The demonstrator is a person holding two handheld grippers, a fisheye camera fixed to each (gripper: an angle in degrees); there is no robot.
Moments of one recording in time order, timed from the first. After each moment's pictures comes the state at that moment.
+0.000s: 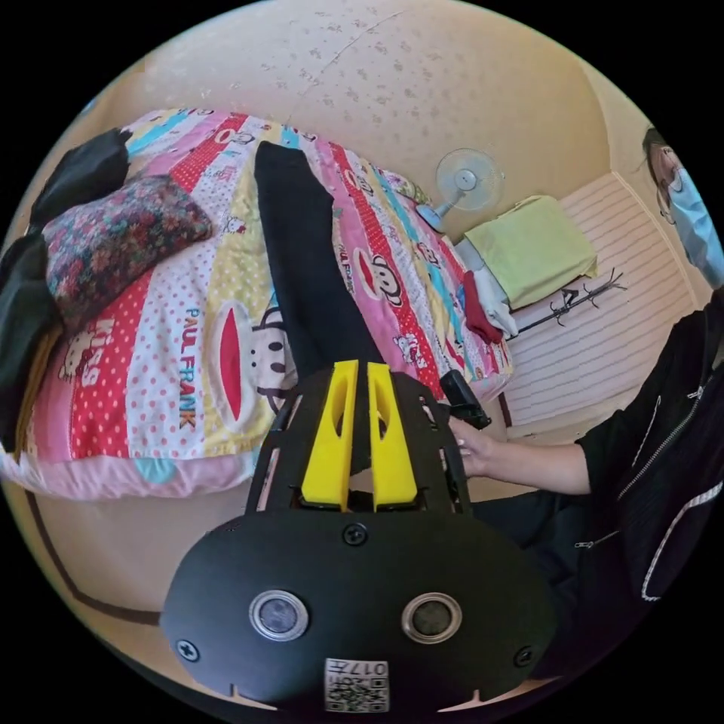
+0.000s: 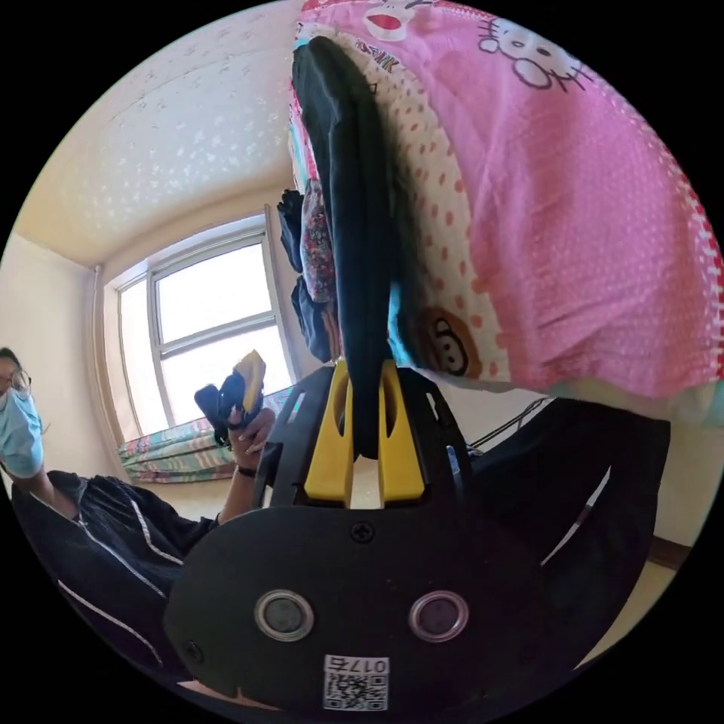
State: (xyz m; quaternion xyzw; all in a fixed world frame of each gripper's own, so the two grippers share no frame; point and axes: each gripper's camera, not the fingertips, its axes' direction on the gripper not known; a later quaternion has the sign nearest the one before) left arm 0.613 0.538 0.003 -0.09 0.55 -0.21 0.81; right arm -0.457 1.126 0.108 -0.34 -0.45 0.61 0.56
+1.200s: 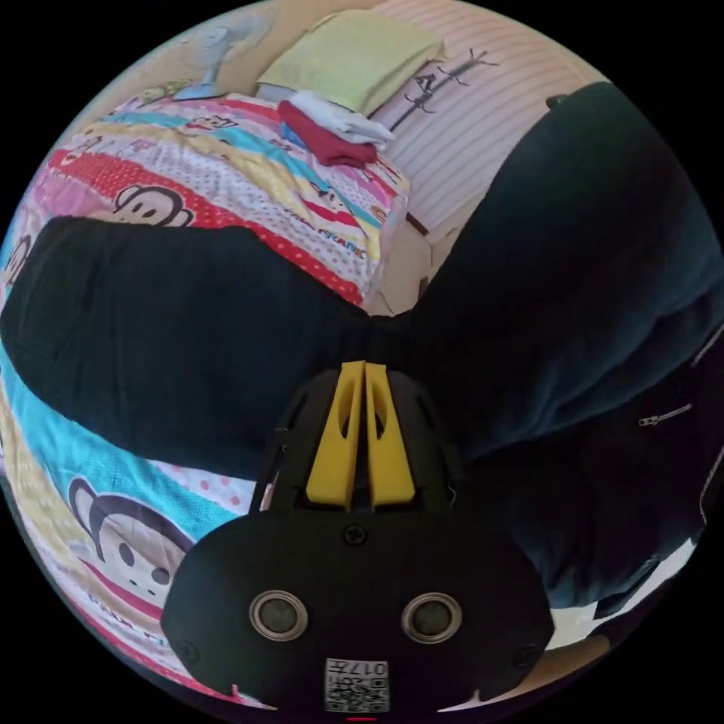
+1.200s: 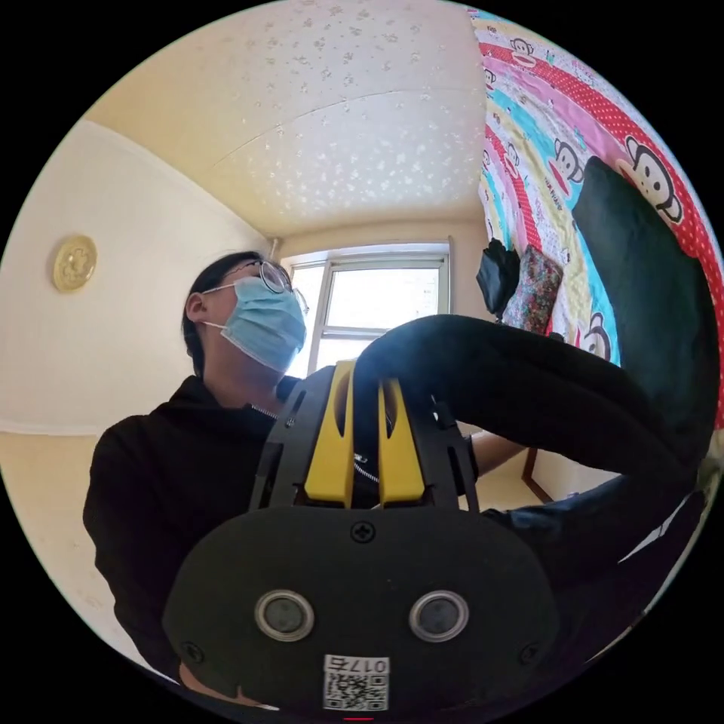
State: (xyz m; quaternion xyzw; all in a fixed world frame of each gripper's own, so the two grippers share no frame) left arm 0.856 0.265 0.042 -0.10 0.72 0.18 0.66; right arm -0.263 0.900 -0.059 -0.09 -0.58 0.57 0.57
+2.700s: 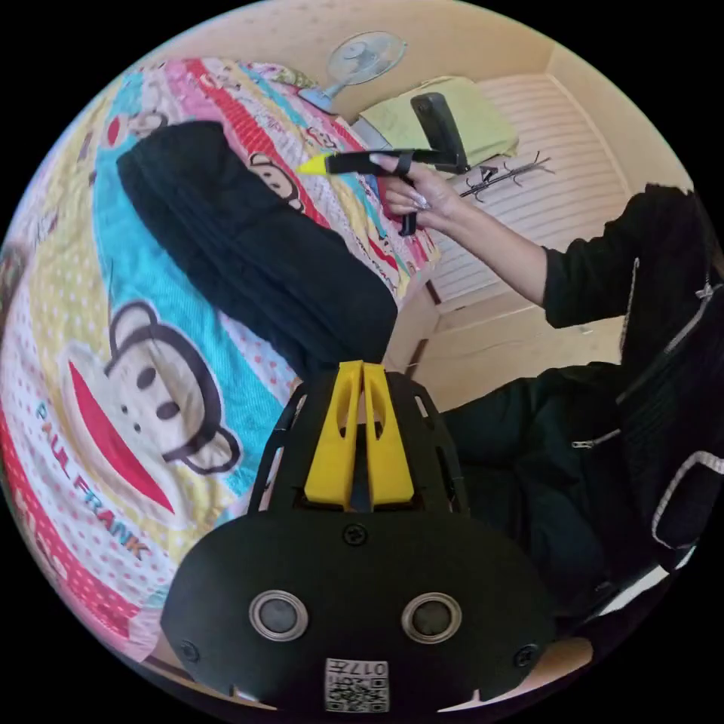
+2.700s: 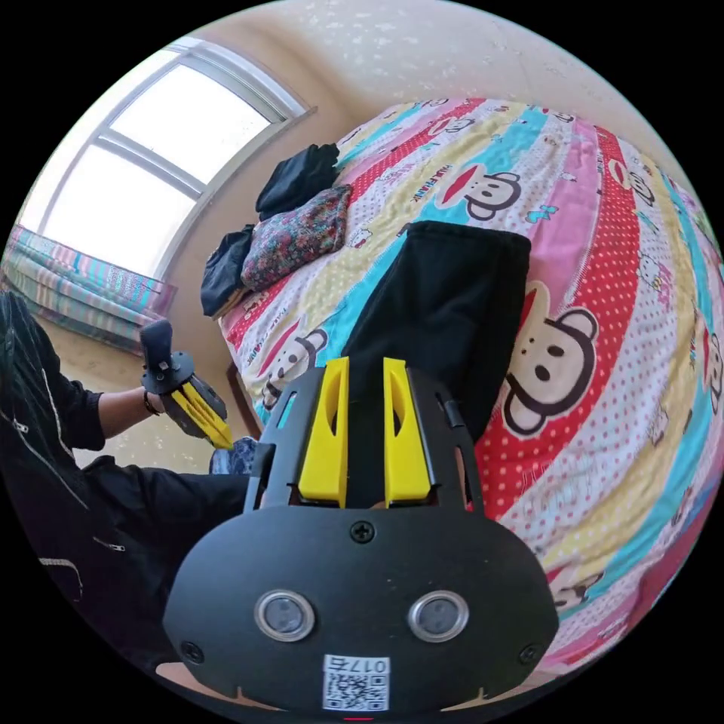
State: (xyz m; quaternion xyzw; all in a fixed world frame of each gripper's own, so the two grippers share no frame) left arm 0.679 0.347 0.070 -0.11 0.69 0.01 0.72; right arm -0.389 0.903 0.146 -0.44 -0.28 0.16 0.84
